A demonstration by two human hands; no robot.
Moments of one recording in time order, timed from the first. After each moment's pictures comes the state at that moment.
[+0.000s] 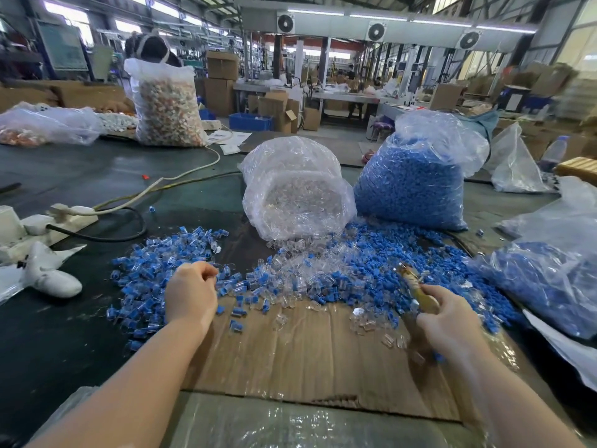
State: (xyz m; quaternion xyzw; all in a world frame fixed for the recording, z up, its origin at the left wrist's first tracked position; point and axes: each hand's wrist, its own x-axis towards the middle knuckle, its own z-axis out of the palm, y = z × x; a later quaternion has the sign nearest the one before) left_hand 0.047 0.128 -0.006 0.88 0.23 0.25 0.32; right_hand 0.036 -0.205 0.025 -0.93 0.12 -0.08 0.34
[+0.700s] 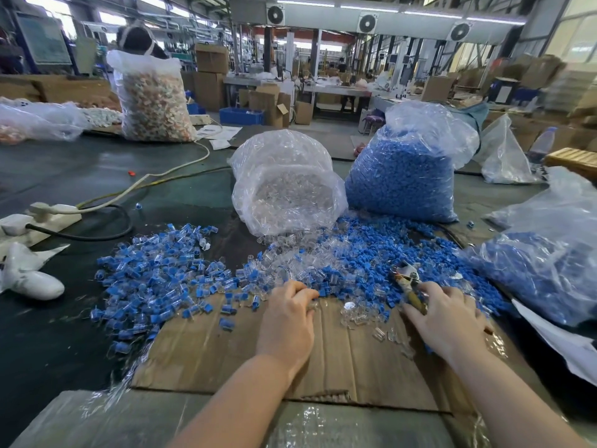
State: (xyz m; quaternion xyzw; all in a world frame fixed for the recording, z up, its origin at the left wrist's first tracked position) left_hand 0.027 0.001 -0.028 0.92 -0.06 0.20 0.33; right_hand 0.045 -0.219 0.013 -0.99 0.14 -0.04 0.07
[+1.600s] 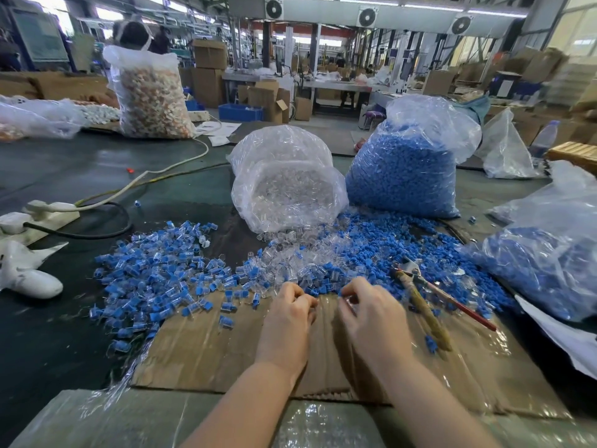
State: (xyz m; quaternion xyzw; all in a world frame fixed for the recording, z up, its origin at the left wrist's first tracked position) left_hand 0.023 -0.001 -0.036 0.93 -0.07 0.18 0.32; right_hand 0.027 -0.133 -0.003 -0.94 -0.12 -0.23 0.23
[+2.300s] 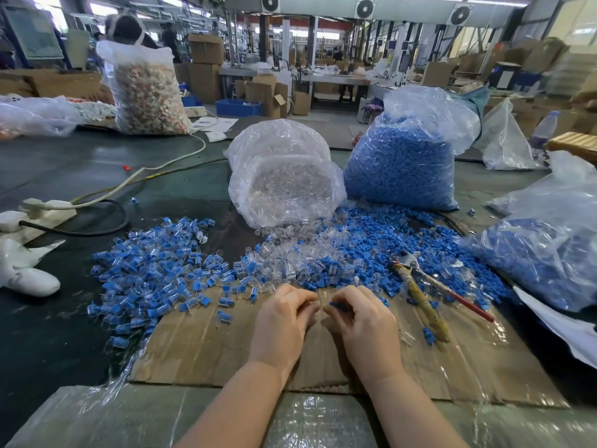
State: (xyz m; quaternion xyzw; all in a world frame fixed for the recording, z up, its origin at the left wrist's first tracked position) left_hand 0.013 0.002 -0.021 0.89 -0.08 0.23 0.40; right_hand 0.015 -0.129 -0.022 -0.90 -0.13 -0.28 0.31
